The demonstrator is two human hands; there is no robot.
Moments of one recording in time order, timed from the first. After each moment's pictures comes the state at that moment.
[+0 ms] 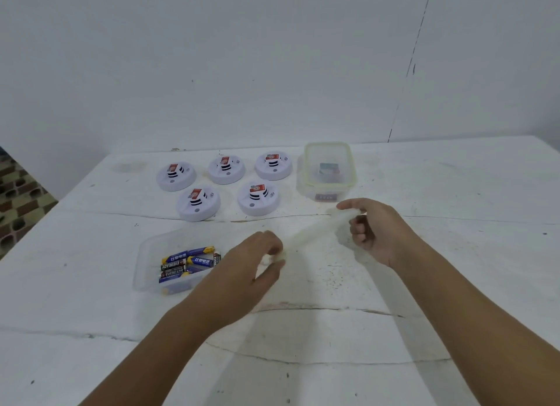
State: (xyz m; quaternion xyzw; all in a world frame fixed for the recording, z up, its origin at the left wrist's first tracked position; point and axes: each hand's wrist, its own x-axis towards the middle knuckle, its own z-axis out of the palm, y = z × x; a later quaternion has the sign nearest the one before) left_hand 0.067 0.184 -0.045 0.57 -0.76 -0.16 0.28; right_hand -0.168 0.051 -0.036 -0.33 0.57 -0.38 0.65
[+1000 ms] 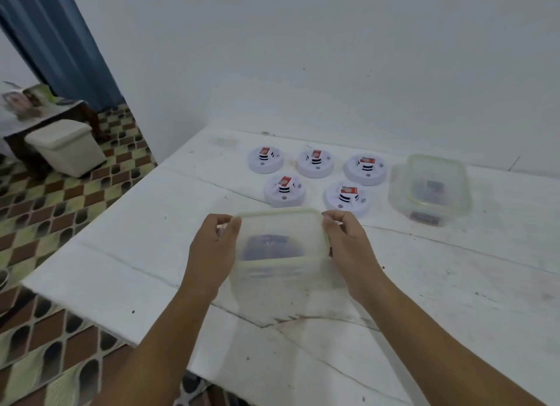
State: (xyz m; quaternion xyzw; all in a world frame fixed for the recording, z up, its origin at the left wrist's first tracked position) left_hand 0.197 0.219 -0.066 0.79 -0.26 -0.19 0.52; right_hand 0.005 0.105 -0.063 -0.56 0.46 -0.33 0.61
